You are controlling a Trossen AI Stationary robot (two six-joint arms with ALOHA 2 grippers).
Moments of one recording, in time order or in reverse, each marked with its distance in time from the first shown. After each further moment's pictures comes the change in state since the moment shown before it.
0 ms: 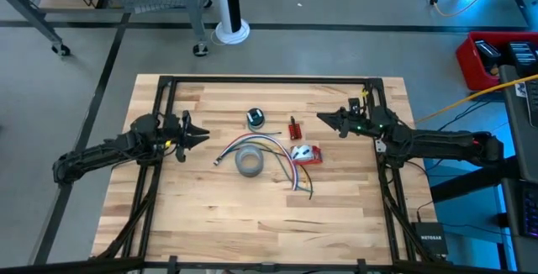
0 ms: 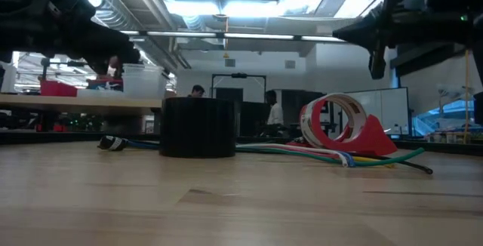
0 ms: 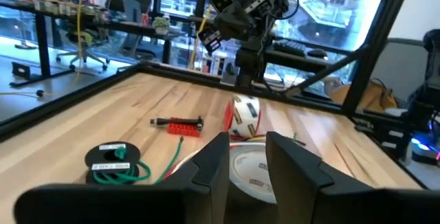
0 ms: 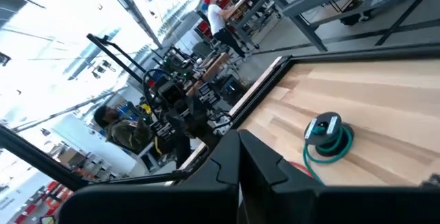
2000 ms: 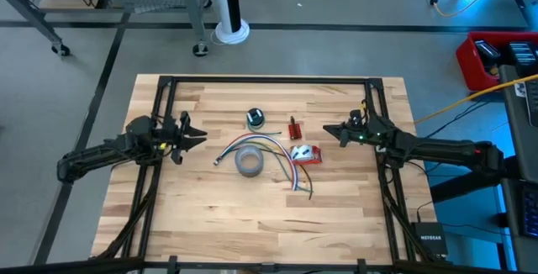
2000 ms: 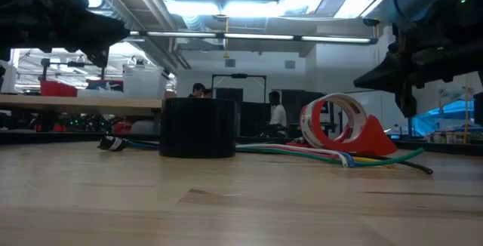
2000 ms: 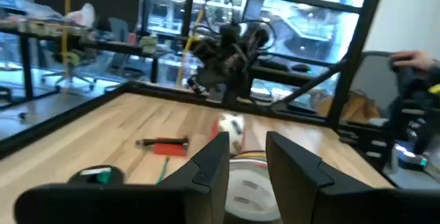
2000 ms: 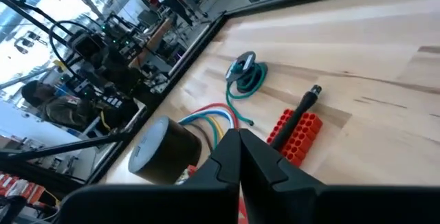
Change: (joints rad) left arm -0.047 -0.081 -0.001 0.003 -0.008 -0.007; right arm 0.000 -0.190 -0.194 -0.241 0.063 -0.033
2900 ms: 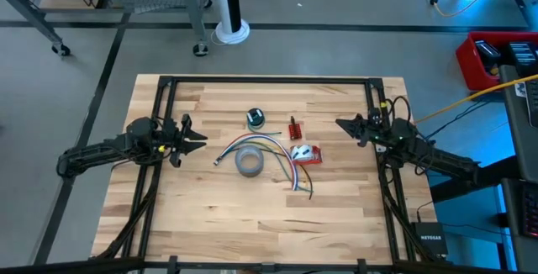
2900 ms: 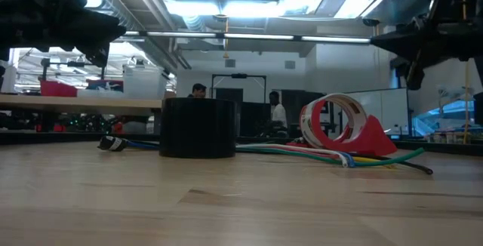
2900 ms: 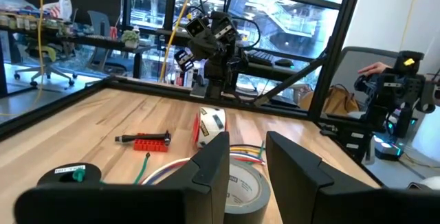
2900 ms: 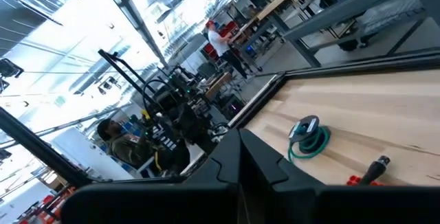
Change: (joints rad) left arm -0.073 0.000 0.000 -0.020 -0.002 0.000; right arm 0.000 -0.556 -0.001 -0.246 -0.011 0.000
